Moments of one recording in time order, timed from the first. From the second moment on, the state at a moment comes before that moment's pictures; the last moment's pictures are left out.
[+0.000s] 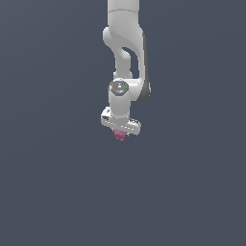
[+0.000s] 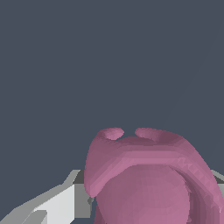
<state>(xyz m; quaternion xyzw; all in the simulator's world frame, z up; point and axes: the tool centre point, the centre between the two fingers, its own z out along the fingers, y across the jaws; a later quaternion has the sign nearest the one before) -0.080 -0.013 0.049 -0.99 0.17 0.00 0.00</state>
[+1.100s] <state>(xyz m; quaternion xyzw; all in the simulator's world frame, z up) -0.017 0.160 0.125 -0.99 0.17 0.00 0.00</state>
